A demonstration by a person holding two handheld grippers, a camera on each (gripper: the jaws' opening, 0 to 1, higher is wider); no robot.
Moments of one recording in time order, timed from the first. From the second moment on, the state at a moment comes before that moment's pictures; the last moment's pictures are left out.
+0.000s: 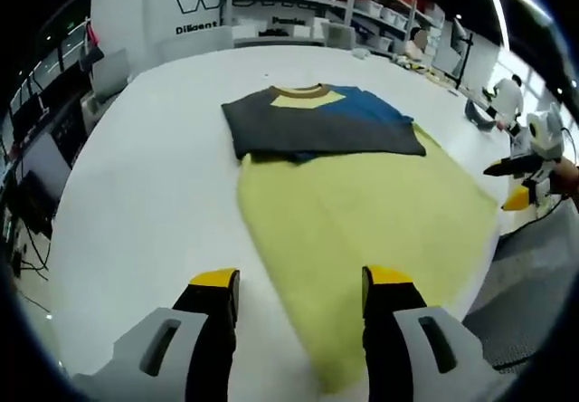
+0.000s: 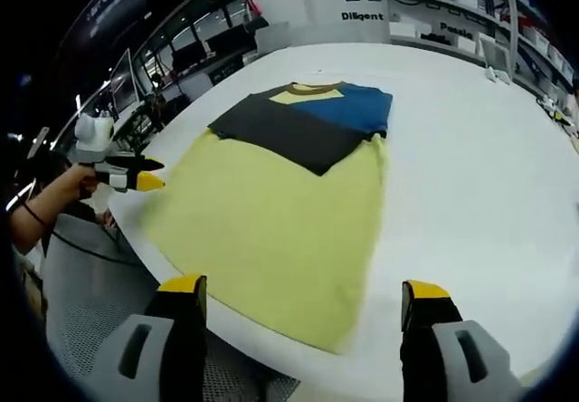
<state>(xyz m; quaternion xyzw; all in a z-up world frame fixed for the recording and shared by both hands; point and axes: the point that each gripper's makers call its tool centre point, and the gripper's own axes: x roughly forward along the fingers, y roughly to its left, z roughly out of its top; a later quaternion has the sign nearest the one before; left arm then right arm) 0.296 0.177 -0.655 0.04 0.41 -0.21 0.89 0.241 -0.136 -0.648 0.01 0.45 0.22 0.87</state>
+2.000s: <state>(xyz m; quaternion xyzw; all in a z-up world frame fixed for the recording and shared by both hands) 0.228 0.186 -0.669 0.06 0.48 -0.15 0.86 0.219 -0.163 -0.671 -0.01 0.46 0.14 0.88</state>
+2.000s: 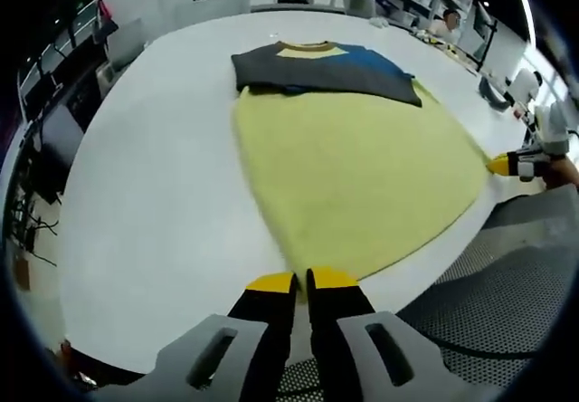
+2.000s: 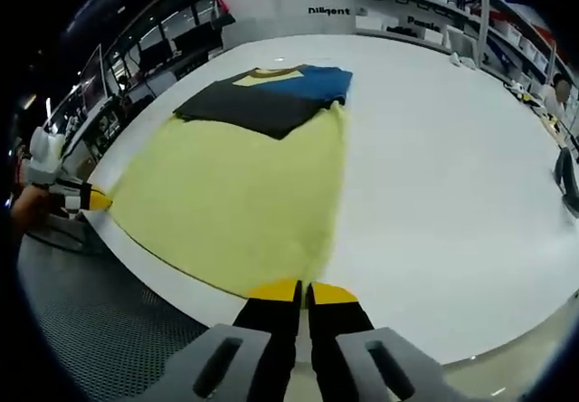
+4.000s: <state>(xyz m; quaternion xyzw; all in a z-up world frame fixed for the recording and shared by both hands) 0.249 0.185 -0.598 0.02 0.50 -0.15 0.85 0.248 -0.162 -0.581 -0.08 0.42 0.17 0.89</state>
